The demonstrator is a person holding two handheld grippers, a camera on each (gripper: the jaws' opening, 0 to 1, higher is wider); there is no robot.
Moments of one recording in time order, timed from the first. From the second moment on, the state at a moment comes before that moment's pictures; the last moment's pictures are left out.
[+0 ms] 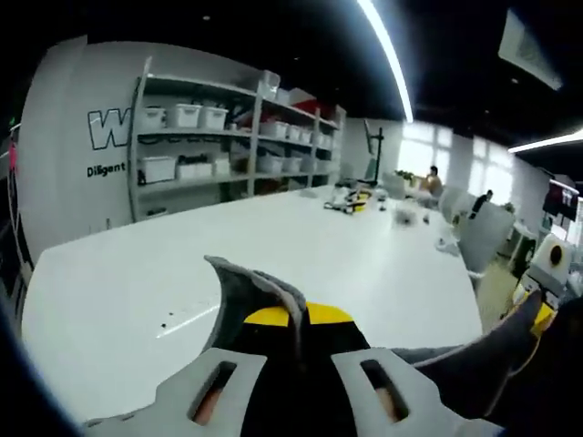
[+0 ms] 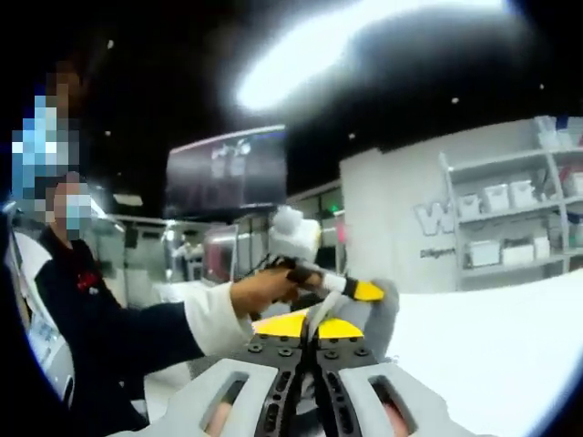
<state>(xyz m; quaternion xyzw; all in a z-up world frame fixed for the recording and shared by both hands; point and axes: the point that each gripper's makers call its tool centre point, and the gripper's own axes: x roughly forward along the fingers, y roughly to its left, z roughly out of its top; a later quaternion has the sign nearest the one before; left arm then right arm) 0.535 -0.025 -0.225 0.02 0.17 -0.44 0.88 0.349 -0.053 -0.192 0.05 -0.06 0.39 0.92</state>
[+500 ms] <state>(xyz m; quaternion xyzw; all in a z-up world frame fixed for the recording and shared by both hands) 0.534 -0.083 -0.213 0.04 0.14 -0.47 0.87 0.342 -0.104 -0.189 0.00 -0.07 0.34 0.94</state>
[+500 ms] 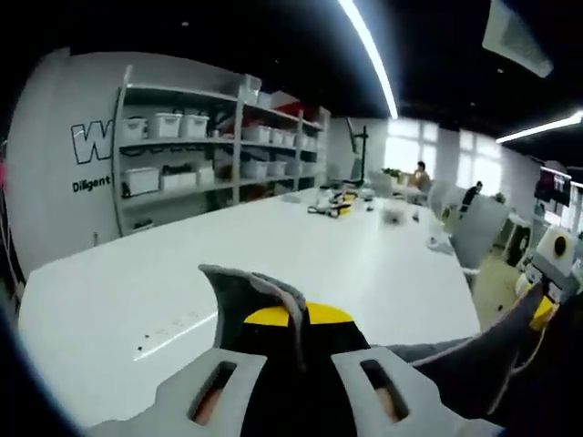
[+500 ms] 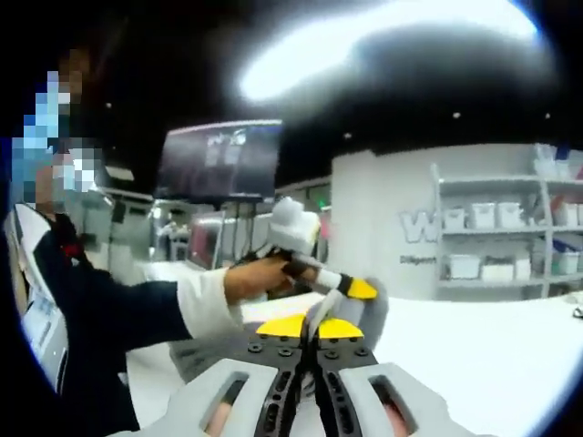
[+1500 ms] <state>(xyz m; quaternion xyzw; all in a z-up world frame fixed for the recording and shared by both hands) 0.537 -0.200 -0.222 0.05 0.15 -0.53 0.83 0.351 -0.209 -0.207 0.01 -0.07 0.24 0.97</state>
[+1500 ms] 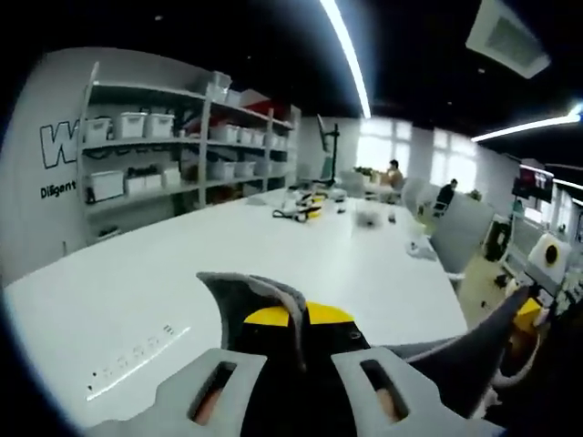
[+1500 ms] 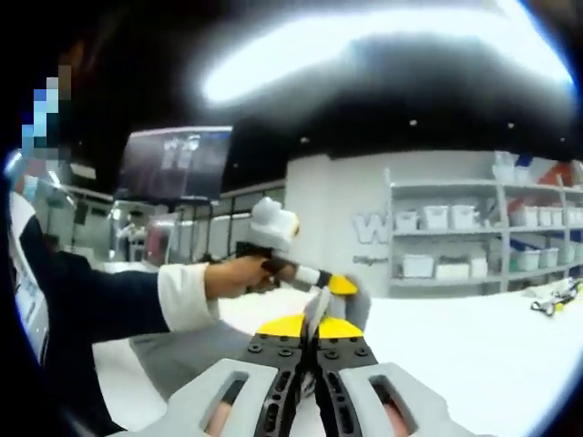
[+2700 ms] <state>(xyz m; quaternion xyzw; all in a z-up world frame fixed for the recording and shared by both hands) 0.564 -0.293 -0.328 0.05 0.21 -0.55 0.81 0.382 -0.297 -0.303 -0.01 0.10 0.17 0.98</state>
